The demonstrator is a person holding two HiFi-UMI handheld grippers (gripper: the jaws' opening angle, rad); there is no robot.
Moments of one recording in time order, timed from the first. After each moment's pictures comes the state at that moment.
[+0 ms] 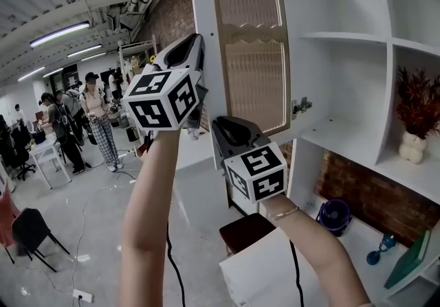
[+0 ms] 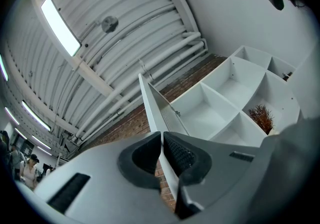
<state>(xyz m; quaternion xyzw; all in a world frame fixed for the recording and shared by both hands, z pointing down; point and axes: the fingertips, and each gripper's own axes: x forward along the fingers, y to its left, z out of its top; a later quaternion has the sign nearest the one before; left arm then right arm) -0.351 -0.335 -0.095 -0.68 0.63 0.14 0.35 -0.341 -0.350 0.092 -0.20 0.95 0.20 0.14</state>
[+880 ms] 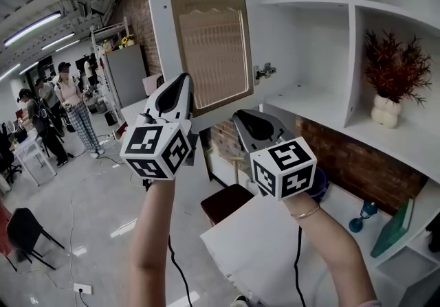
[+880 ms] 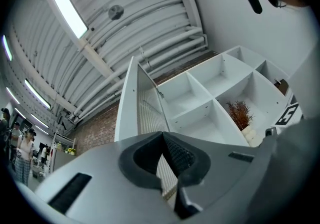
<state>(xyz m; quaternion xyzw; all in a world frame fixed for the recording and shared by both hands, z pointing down) -0.287 -0.331 0.052 -0.72 0.63 0.13 0.26 -0.201 -0.361 0.150 -0.28 0.94 0.14 0.10</state>
